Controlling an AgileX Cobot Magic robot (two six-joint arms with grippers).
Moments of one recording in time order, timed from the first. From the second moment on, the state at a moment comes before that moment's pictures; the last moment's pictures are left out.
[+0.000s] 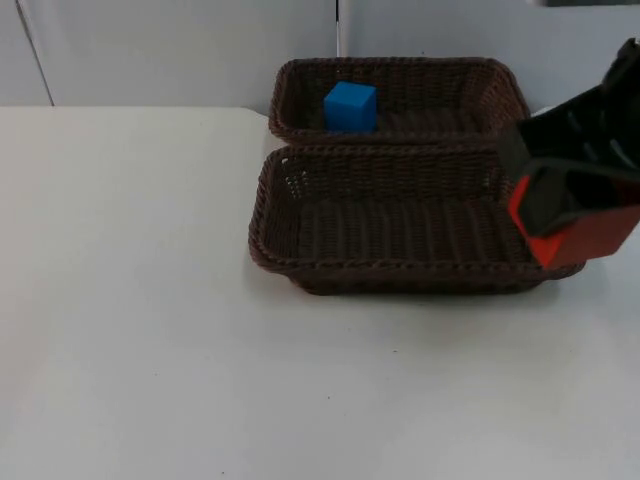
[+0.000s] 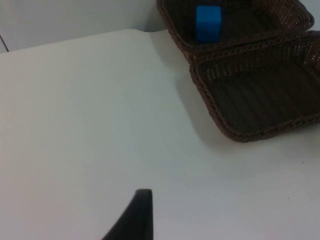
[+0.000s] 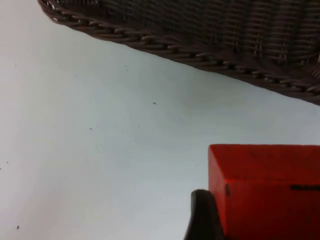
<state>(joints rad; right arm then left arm) 0.70 1.47 -1.01 -0.17 0.75 0.49 -0.36 0.58 -0.75 0.01 0.83 -0.06</state>
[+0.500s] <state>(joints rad) 0.70 1.47 -1.01 -0.18 0.75 0.48 -0.36 0.58 -0.75 0.01 0.83 -0.06</state>
